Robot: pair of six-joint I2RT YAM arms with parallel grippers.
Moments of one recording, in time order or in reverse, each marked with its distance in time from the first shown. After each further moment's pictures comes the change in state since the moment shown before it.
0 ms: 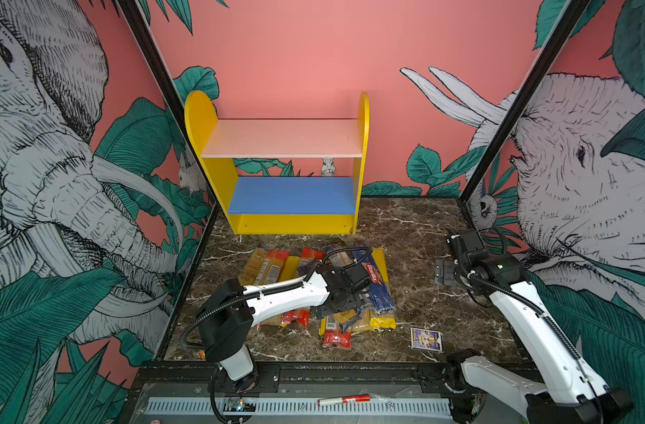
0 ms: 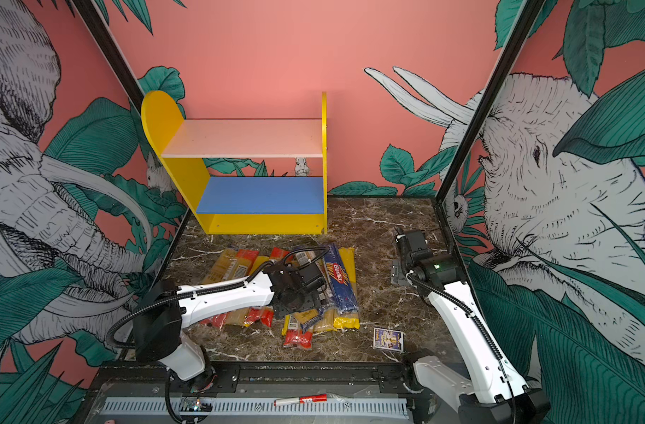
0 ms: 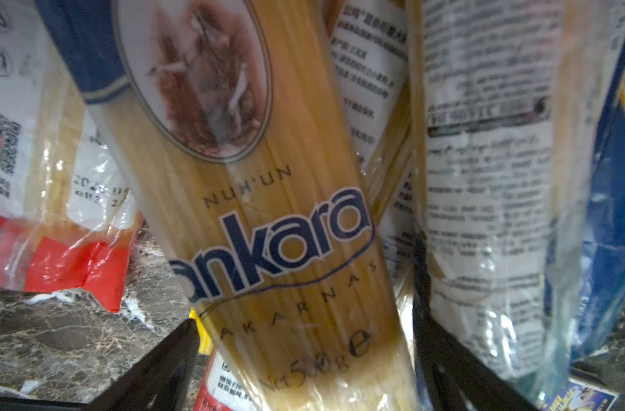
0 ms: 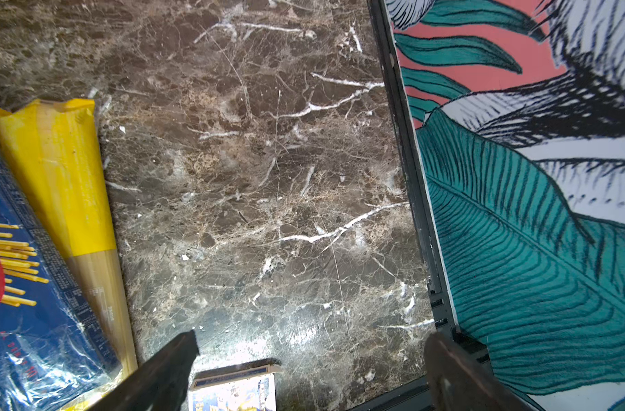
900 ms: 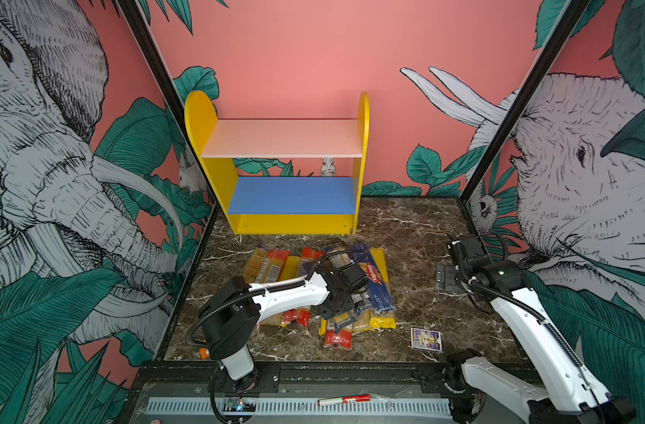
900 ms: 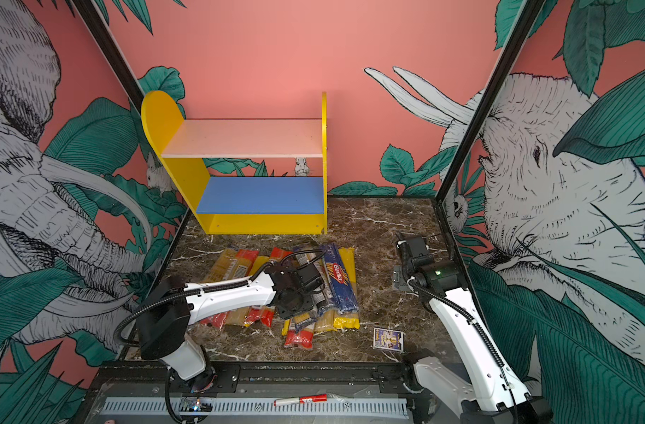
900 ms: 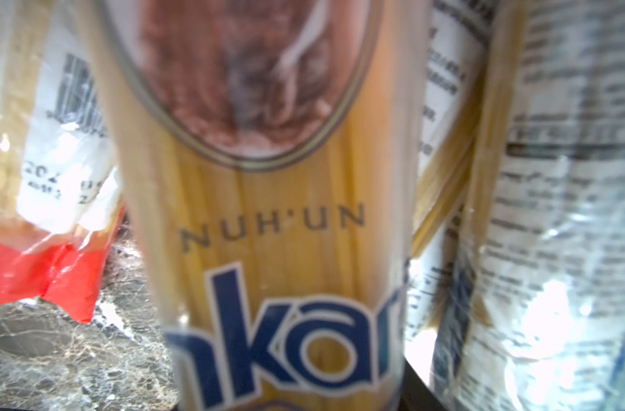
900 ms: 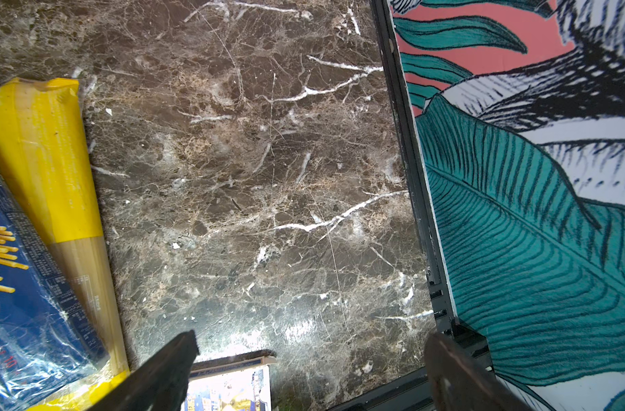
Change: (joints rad) left arm 0.027 0.024 -0.052 0.057 0.071 -0.040; right arm 0.000 -0.042 -0.055 -0.008 -0.003 0.003
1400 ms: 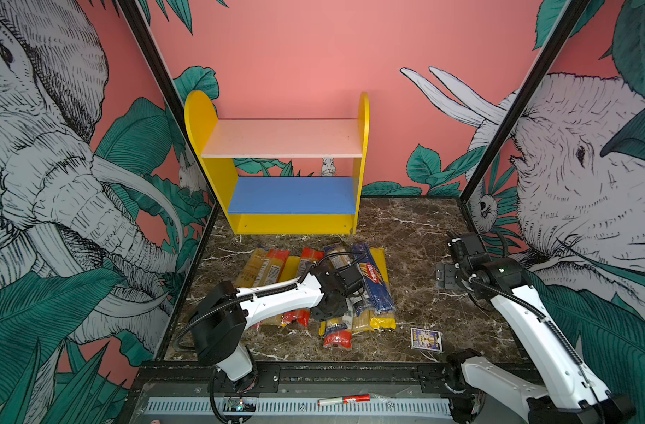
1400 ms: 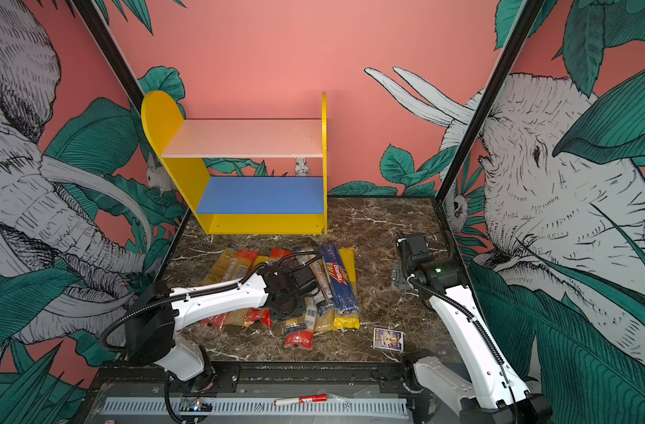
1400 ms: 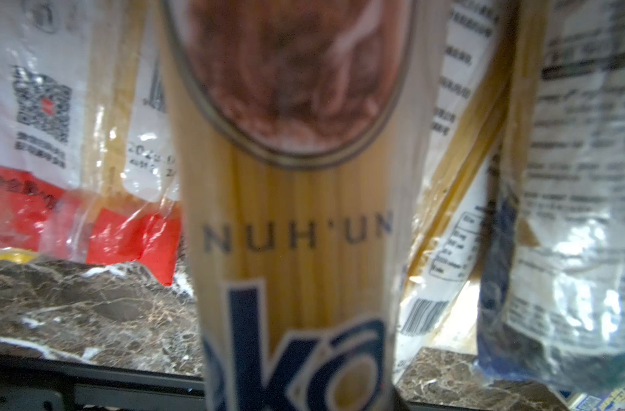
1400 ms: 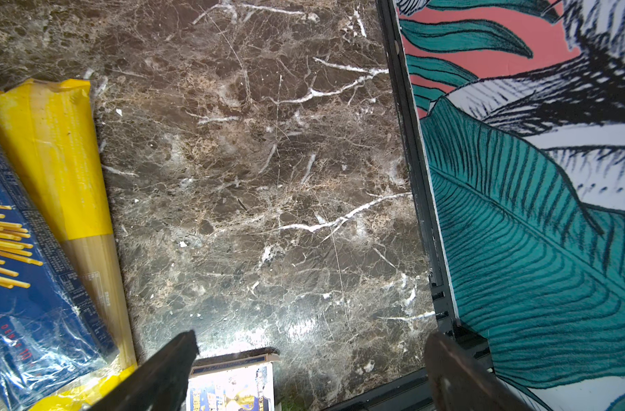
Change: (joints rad) left arm -0.016 -0.085 -0.004 -0.143 -0.019 0.105; right arm 0.000 0.017 0.029 -0.014 -0.016 -0.008
